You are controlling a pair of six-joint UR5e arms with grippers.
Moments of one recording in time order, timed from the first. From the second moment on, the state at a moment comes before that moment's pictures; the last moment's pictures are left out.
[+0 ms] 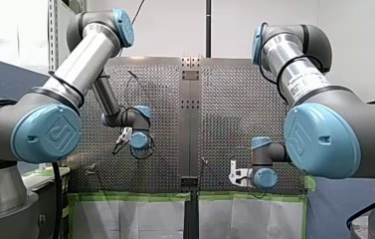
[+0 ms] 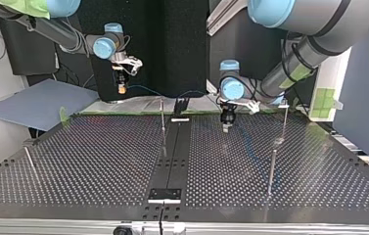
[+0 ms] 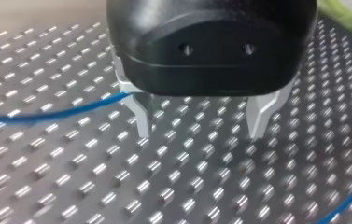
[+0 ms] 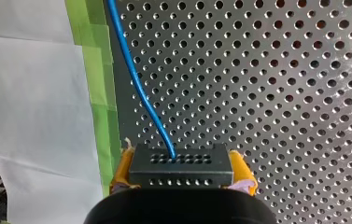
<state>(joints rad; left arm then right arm) -0.24 -2.29 -1.72 -2.43 -1.84 -1.14 1.90 -0.67 1.84 -0.91 1.55 1.60</state>
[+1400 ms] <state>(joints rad) -0.41 -2.51 -1.69 -2.47 -1.85 -1.13 1.91 -0.67 1.84 -0.91 1.55 1.60</state>
